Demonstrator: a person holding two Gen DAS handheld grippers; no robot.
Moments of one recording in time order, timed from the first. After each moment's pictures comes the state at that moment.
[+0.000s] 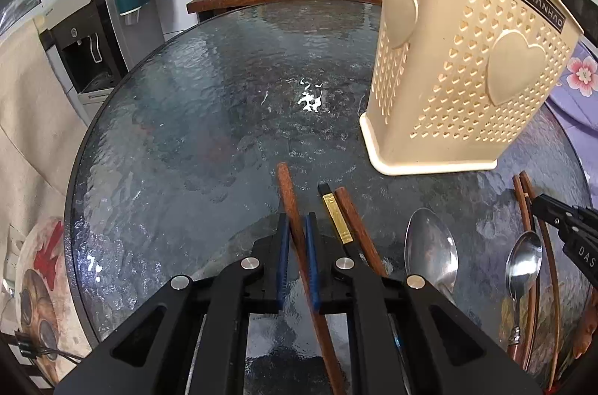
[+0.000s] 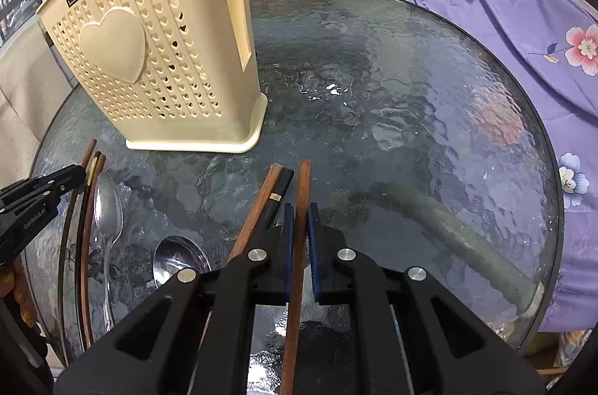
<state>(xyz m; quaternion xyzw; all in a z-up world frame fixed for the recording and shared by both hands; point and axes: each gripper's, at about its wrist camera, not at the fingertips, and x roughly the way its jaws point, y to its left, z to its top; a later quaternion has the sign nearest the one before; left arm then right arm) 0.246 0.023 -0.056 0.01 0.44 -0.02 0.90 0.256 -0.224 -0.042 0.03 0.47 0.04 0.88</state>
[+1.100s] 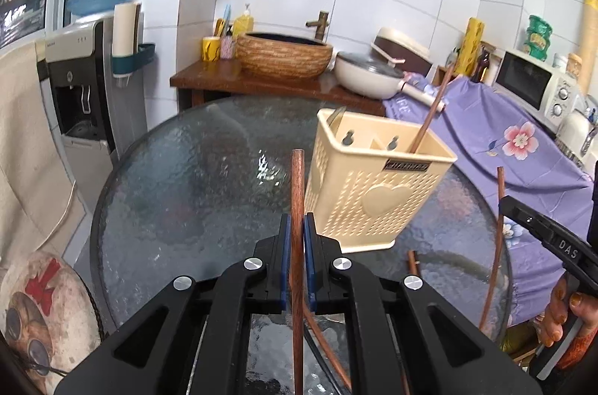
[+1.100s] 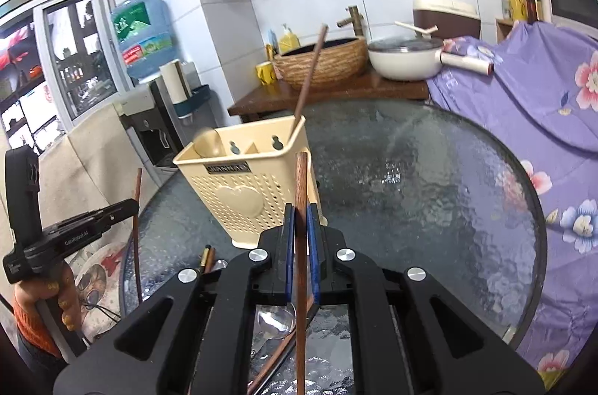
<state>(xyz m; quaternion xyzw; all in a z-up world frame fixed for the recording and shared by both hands) 0.193 0.032 0.056 -0.06 0.31 -0.10 0.94 0.199 -0.260 0.084 0.10 0.29 0.15 0.94</state>
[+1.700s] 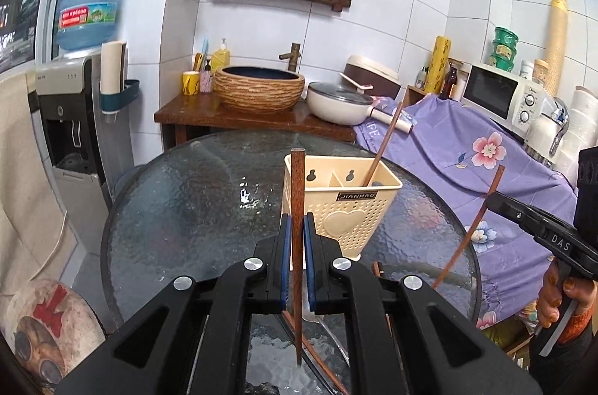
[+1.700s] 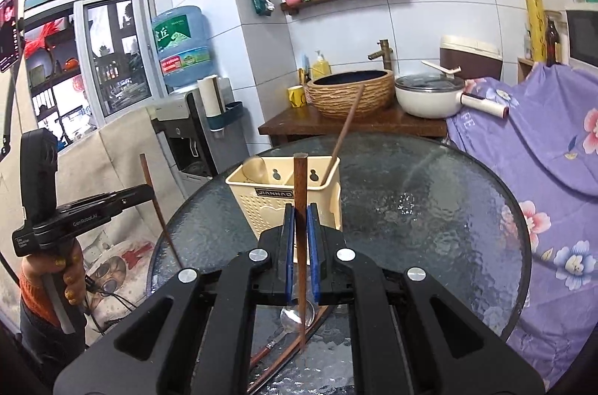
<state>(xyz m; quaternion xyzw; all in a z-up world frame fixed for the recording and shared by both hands) 0.150 0.034 0.100 -0.05 0.25 -0.14 0.96 0.153 -0.265 0.135 0.07 0.24 0.20 0.95</state>
